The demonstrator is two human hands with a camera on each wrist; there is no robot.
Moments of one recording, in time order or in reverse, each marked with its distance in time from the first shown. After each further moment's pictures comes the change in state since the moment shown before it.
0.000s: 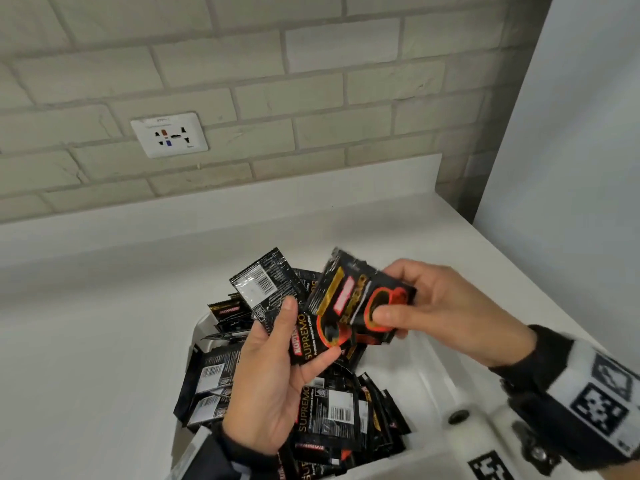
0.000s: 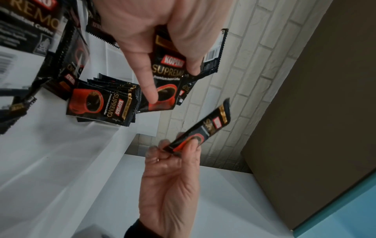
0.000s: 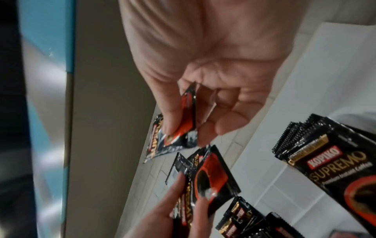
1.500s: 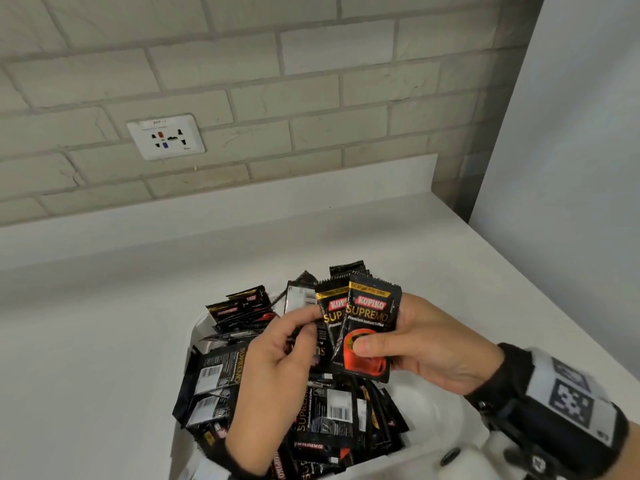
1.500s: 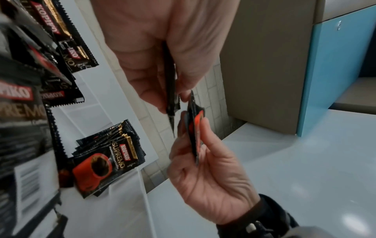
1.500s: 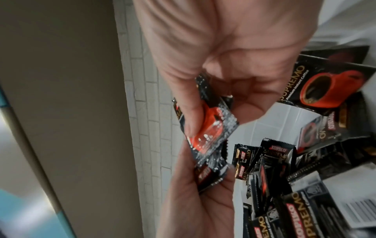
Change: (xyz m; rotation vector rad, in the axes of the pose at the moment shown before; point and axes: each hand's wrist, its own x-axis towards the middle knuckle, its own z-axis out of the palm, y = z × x) left_hand 0.000 -0.011 -0.013 0.770 -0.105 0.504; right_hand -0.003 0.017 0.023 0.298 -0.097 0.201
